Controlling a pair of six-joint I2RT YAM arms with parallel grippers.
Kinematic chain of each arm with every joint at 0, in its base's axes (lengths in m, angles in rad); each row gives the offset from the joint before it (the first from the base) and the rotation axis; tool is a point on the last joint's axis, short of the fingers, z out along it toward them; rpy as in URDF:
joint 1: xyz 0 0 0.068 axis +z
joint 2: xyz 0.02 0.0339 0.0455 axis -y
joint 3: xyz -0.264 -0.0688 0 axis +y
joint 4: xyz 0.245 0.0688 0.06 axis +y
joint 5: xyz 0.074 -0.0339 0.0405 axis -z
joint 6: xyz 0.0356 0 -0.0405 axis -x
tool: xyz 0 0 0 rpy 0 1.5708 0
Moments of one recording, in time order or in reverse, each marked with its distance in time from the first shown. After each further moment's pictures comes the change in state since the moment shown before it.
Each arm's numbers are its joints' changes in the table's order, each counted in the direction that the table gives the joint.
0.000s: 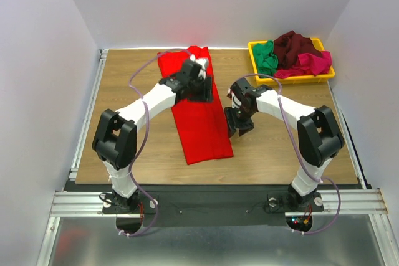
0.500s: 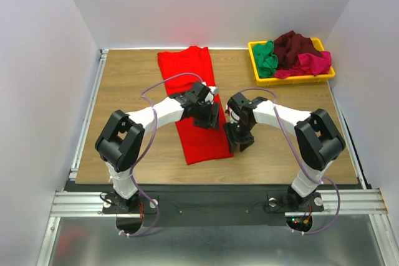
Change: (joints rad) left arm -0.114 -0.001 0.230 0.012 0.151 0.037; right arm 0.071 0.040 0.163 -0.012 -0.027 -0.019
